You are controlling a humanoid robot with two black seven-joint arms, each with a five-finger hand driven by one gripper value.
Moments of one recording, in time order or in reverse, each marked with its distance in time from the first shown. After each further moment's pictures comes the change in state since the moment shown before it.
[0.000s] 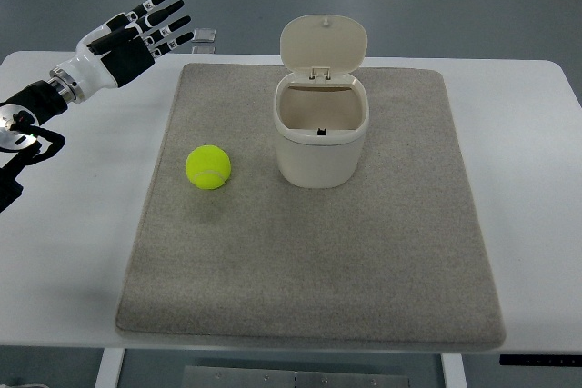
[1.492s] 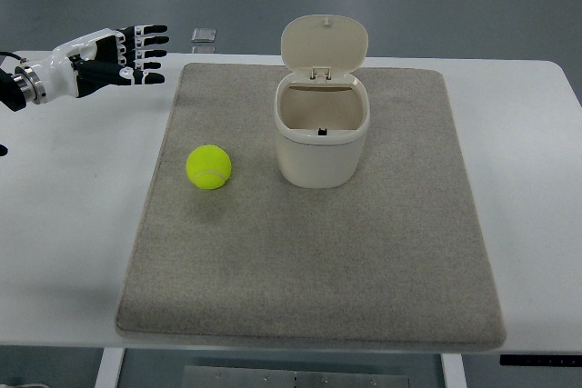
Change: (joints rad) left arm -0.016 0.178 0.059 -0.094 0.798 0.000 -0.257; right arm 0.000 0.000 0.000 0.000 0.000 0.000 0.000
